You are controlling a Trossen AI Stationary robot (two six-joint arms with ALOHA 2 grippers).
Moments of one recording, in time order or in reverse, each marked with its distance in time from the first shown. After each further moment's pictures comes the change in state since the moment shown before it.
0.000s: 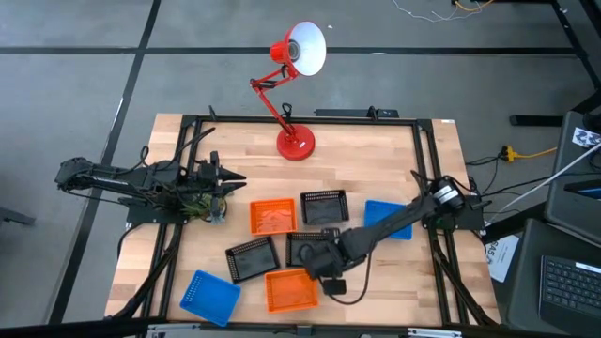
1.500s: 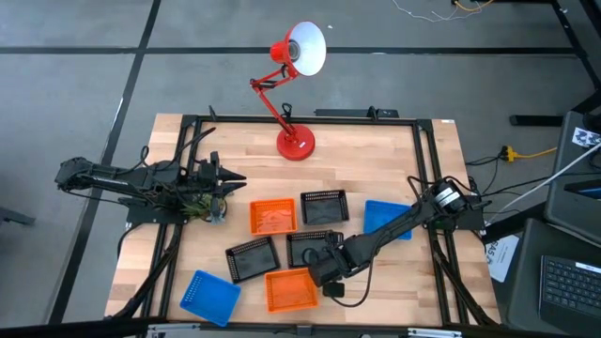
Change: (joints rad) left arm 0.000 0.000 0.000 -0.005 0.000 -0.025; right arm 0.033 0.000 -0.124 0.155 0.089 0.109
